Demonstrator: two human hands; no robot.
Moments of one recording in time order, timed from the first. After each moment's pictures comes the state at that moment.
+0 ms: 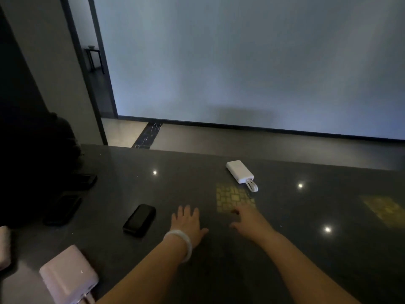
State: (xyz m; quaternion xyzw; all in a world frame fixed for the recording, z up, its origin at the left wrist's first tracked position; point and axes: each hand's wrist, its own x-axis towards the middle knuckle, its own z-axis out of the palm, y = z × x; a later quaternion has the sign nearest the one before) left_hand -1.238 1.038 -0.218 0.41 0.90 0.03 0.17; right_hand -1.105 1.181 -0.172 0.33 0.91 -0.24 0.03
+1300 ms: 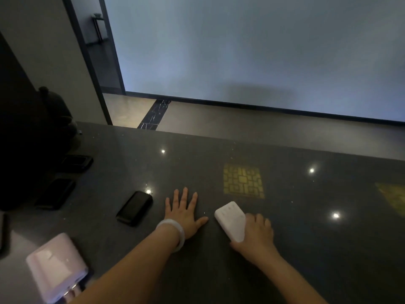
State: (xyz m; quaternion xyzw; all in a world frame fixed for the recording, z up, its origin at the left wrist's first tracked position) left_hand -1.260 1.050 -0.252 0.36 0.91 -0.01 0.21; right_hand -1.087 1.171 -0.219 0.41 0.89 -0.17 0.07
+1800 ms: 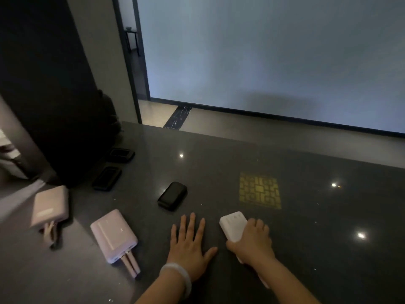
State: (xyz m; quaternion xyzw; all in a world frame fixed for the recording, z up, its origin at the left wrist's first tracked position) left_hand -1.195 0.925 -0.281 0.34 0.92 0.05 0.16; right_hand -1.111 1.082 -0.229 0.42 0.89 -0.17 0.08
